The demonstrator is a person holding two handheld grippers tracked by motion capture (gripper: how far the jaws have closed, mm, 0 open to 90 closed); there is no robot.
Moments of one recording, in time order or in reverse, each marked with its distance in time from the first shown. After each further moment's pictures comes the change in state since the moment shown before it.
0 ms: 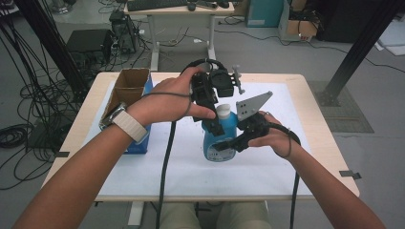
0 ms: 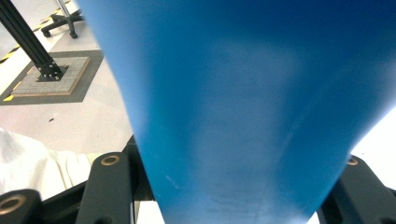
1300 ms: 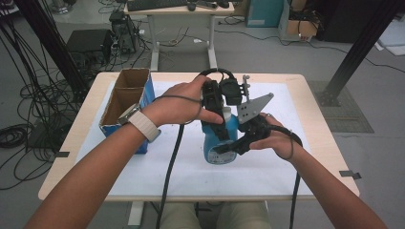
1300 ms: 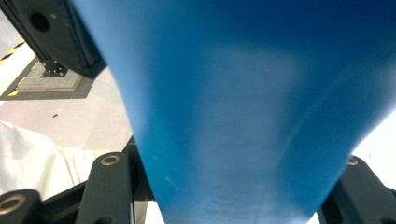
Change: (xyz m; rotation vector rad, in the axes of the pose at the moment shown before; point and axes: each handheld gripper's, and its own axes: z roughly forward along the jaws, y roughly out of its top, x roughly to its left) left arm 0.002 0.013 0.025 0.042 -0.065 0.061; right arm 0.006 0.001 -0.002 0.018 -0.021 -0.031
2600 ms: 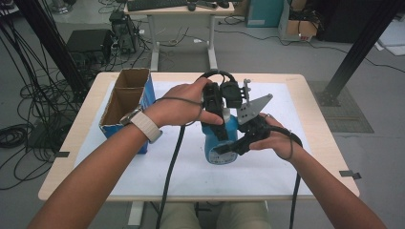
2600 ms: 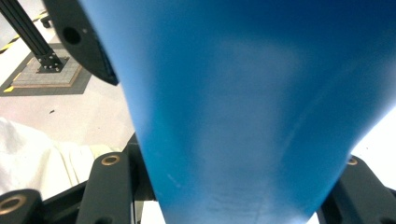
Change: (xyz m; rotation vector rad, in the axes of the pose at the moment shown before) left arm -0.001 0.001 0.005 0.026 0.002 0.019; right arm -0.001 -0.004 0.002 0.004 -0.018 0.007
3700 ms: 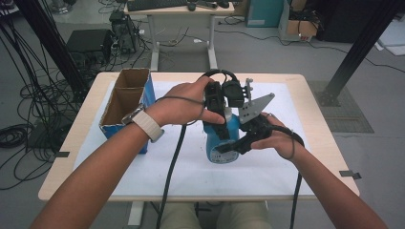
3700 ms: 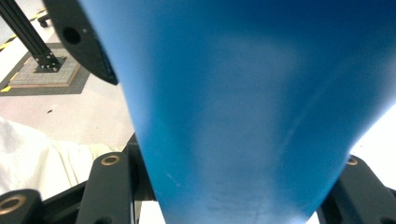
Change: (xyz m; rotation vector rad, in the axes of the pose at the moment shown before) left arm 0.001 0.004 -0.001 -0.005 0.007 0.011; right arm -0.002 0.001 -0.005 0.018 -0.003 -0.010
